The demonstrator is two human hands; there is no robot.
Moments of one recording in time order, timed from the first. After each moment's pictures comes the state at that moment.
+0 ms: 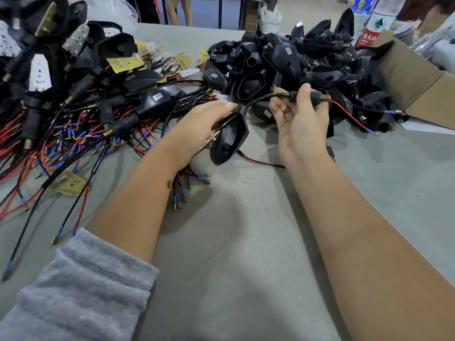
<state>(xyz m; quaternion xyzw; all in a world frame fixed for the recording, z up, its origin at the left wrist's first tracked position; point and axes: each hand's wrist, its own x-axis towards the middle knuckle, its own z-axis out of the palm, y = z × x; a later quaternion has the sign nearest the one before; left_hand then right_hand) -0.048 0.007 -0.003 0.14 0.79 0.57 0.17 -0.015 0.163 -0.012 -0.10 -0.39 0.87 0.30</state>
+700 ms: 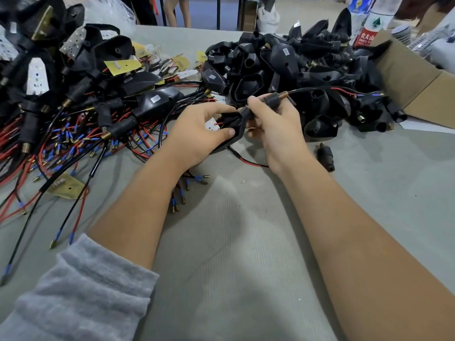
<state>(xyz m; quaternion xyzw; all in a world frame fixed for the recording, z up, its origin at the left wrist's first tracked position) -0.042 -0.002 -0.016 0.26 0.83 0.49 -0.04 -0.011 0.147 -0.017 -0.08 -0.61 0.77 0.18</state>
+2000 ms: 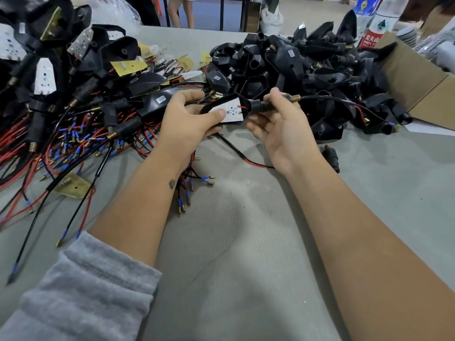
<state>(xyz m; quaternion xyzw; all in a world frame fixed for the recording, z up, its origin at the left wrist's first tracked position) -0.054 -0.007 -0.020 0.08 0.65 0.75 0.00 -0.010 0.151 -0.014 -0.06 -0.50 0.85 0.13</state>
